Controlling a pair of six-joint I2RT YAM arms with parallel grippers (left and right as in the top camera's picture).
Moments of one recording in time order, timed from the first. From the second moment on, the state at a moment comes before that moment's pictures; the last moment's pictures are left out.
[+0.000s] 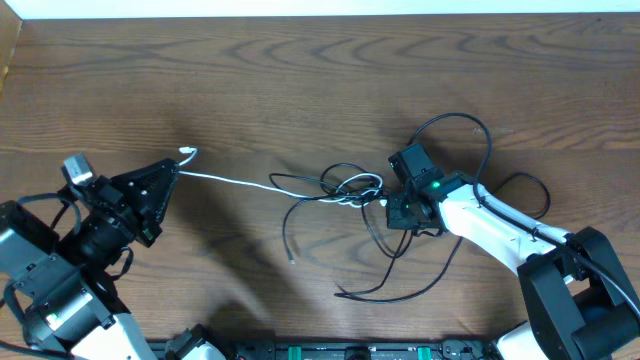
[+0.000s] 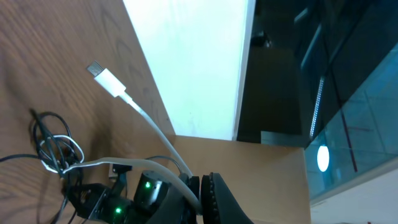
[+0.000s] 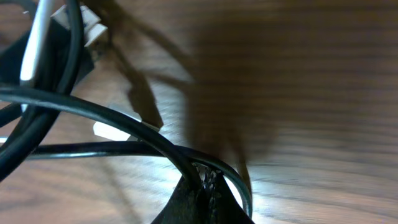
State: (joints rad) left arm 0.75 0.85 0.97 -0.73 1.28 -0.99; right arm 0.51 1.68 0.87 -0.54 -0.03 0.55
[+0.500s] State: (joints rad) left arm 0.90 0.85 0.97 -0.73 1.34 -0.98; right arm 0.44 1.68 0.87 -0.63 0.17 0.67
